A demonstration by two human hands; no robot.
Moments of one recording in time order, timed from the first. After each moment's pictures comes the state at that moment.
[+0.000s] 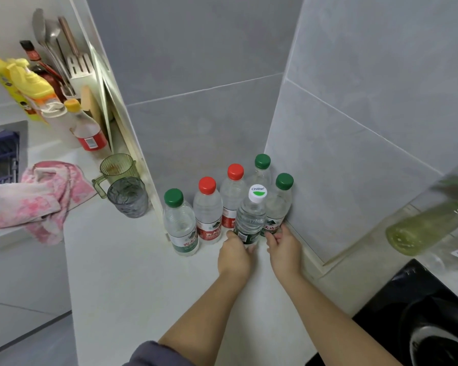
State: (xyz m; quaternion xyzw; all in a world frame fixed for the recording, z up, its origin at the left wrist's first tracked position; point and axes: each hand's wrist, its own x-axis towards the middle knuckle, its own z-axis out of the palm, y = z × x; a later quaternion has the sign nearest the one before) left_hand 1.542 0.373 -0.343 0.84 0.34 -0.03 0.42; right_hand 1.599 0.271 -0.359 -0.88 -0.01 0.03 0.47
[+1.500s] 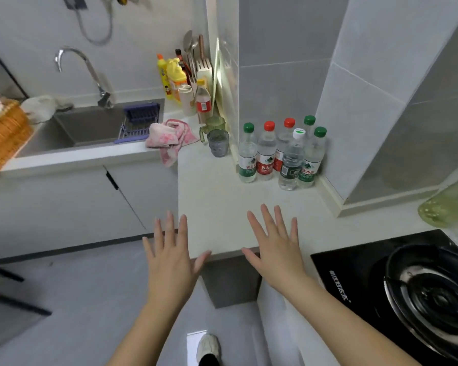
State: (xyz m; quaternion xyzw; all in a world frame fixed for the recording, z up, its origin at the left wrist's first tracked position) left_hand 1.144 0.306 -0.251 0.90 0.42 0.11 0.05; right_hand 1.326 0.180 -0.269 -0.87 -0.49 0.00 0.05
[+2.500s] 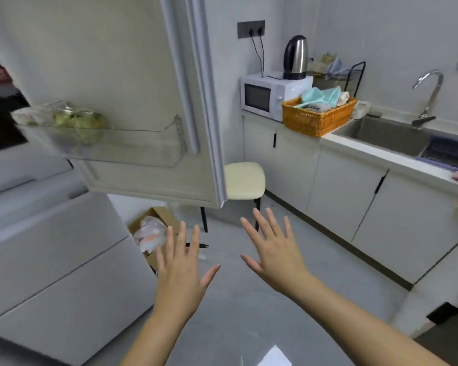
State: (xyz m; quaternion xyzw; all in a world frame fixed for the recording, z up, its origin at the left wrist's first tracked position) left_hand 0.586 0.121 -0.206 0.60 0.78 0.14 -0.05; right_hand 0.774 0.234 -0.219 -0.42 -0.90 -0.03 0.10
